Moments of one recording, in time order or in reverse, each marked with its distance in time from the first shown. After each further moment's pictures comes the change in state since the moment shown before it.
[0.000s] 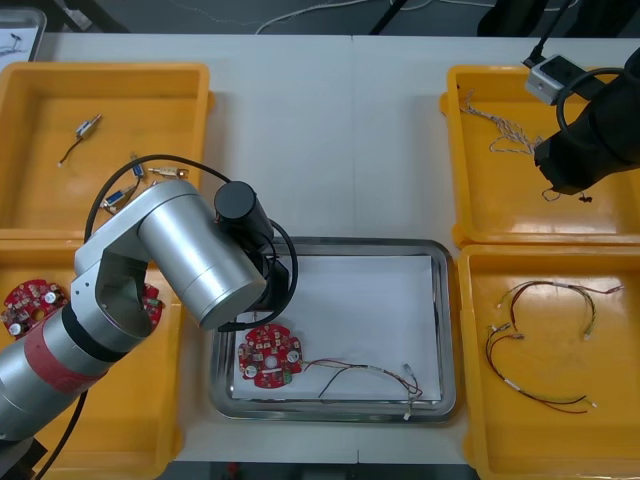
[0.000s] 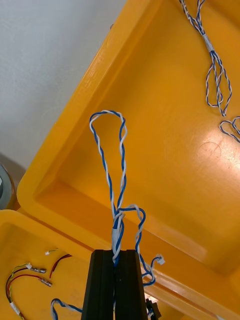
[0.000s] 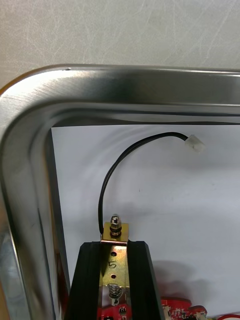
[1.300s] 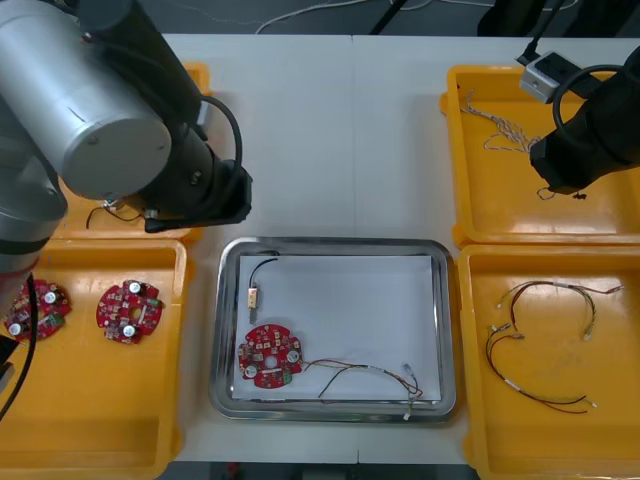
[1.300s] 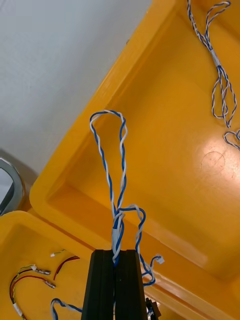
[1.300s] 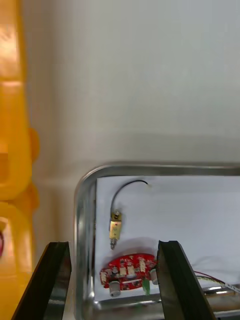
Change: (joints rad) right arm 0.001 0.001 0.005 -0.041 -0.022 0.000 0.000; left arm -0.210 0.109 0.305 -0.119 0.319 0.229 0.000
